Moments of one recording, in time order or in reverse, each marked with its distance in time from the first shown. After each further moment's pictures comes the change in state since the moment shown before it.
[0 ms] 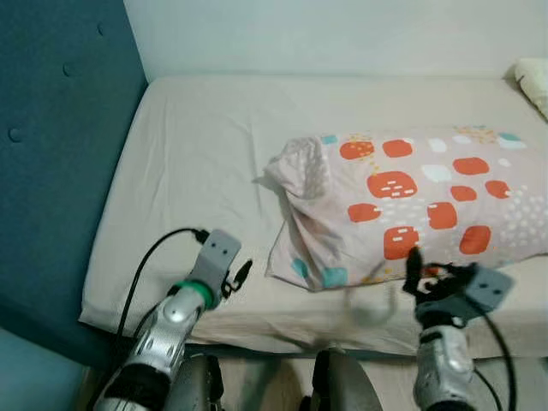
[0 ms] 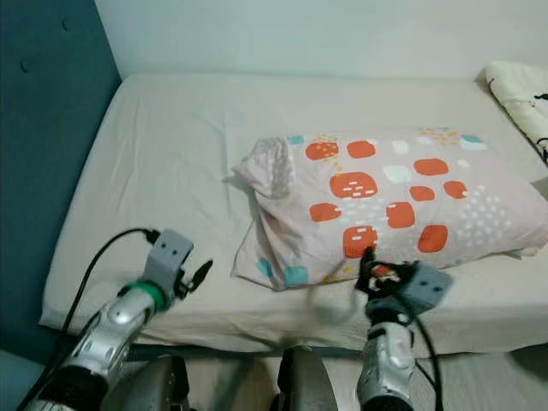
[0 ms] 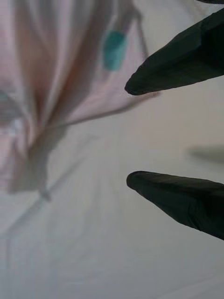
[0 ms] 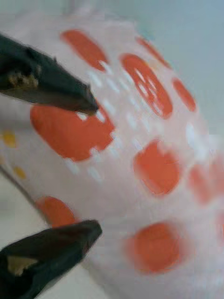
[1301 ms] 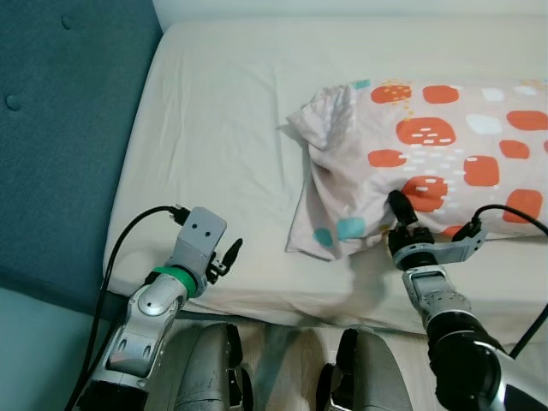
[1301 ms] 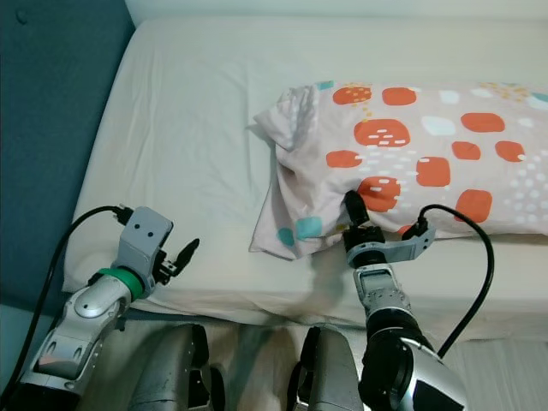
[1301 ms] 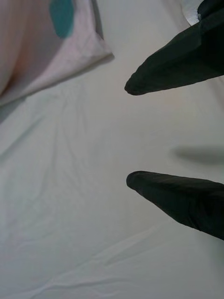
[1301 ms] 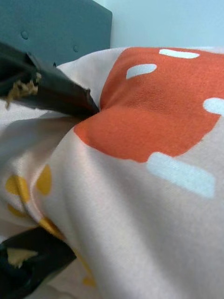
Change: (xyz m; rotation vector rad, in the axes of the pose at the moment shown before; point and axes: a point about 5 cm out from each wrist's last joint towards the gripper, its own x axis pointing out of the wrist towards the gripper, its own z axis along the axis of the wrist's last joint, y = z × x) left arm -0.035 0.022 0.035 0.034 -0.033 0.051; right arm 0.069 0.062 0.012 0.642 0.237 0.271
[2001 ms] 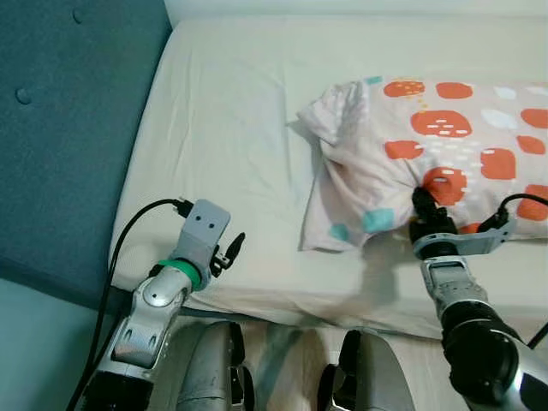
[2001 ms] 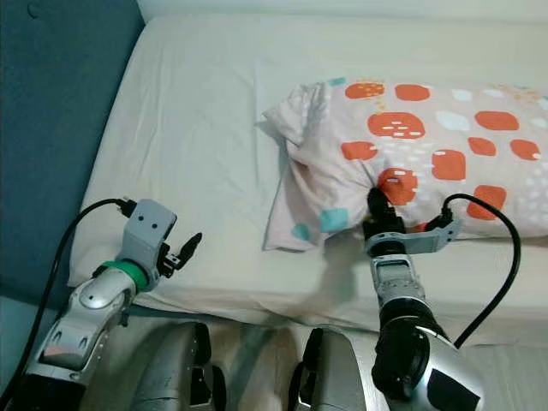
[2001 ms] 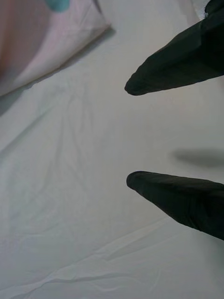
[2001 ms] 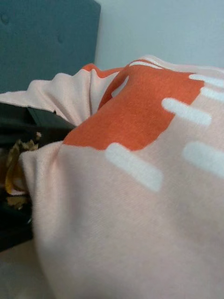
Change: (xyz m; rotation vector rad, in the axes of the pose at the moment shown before) left arm 0.009 -0.003 0.011 -0.011 -0.008 0.005; right arm 0.005 0.005 0.033 -0.094 -0.113 -0.005
